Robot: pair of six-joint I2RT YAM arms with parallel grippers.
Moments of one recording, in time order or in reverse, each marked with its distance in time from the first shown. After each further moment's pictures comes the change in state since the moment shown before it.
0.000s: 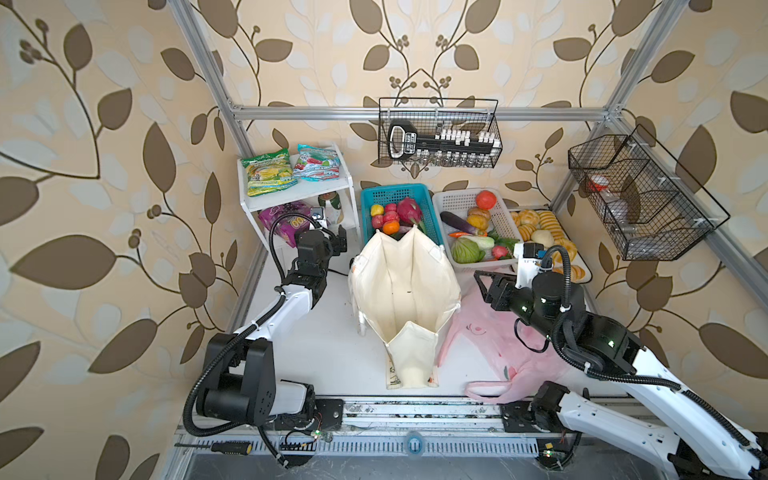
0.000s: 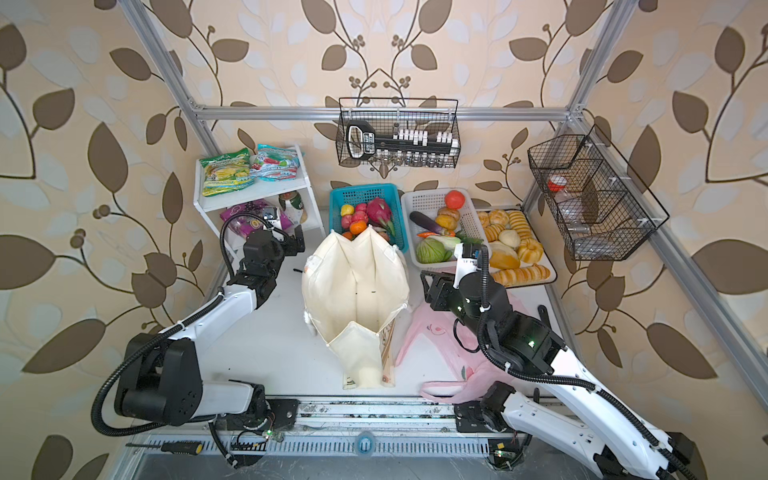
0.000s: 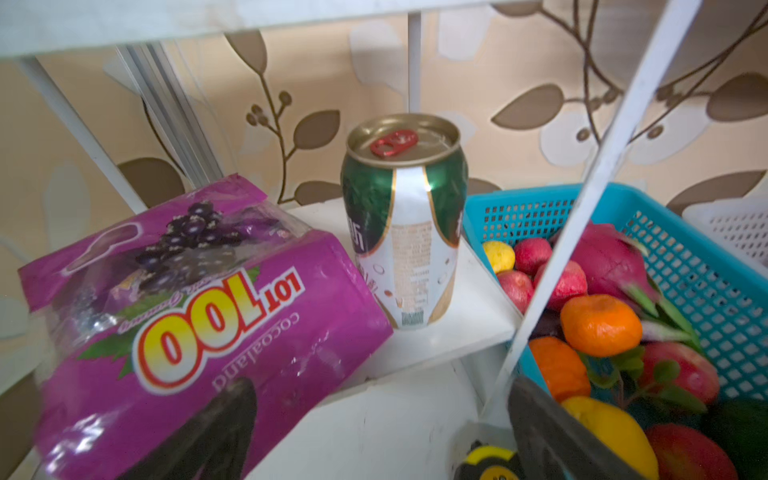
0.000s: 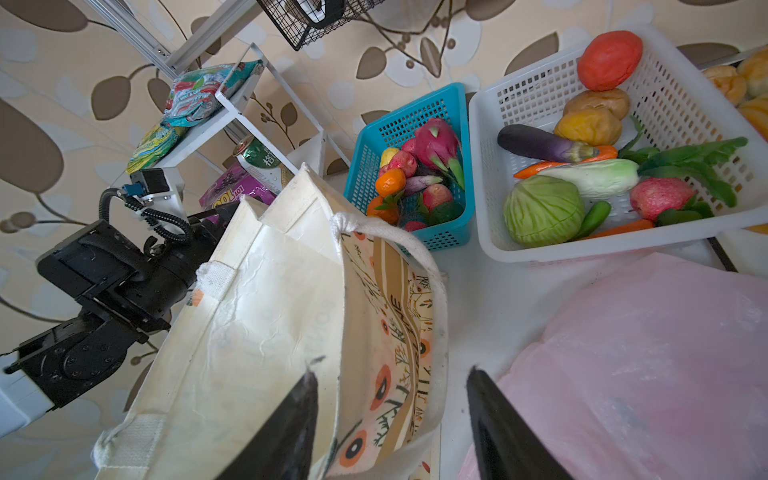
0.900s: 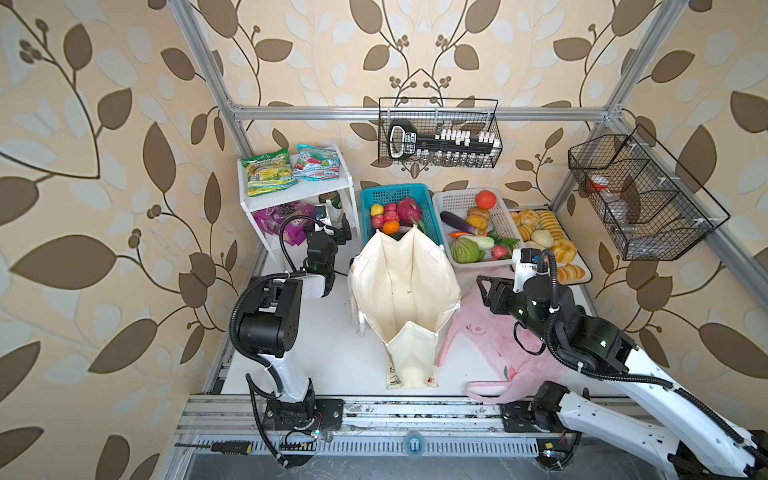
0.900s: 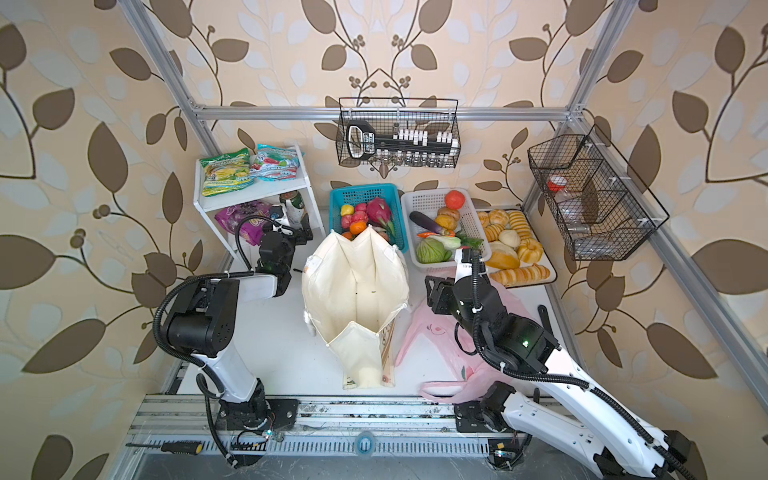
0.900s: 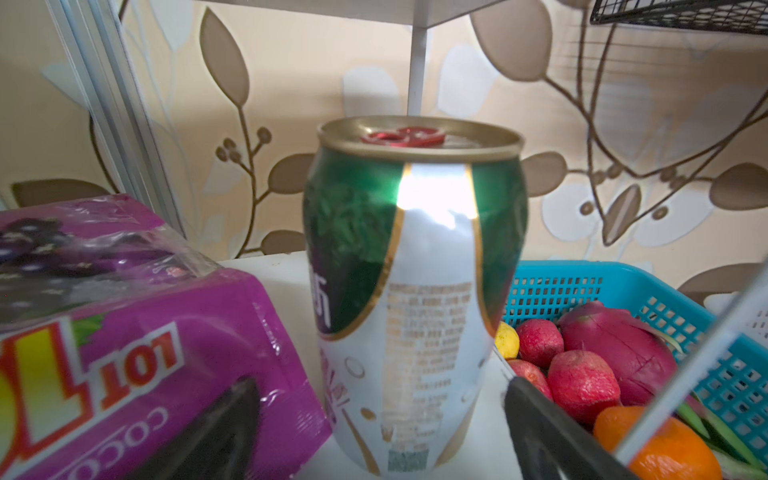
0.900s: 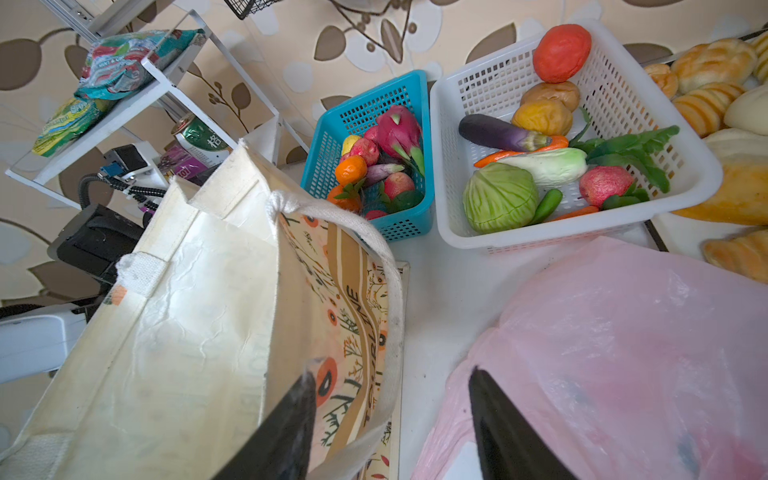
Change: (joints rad) left arm 0.038 0.398 0.043 0.566 0.048 -0.032; right arm -0.005 0.009 -0.044 -0.030 0.063 -0.023
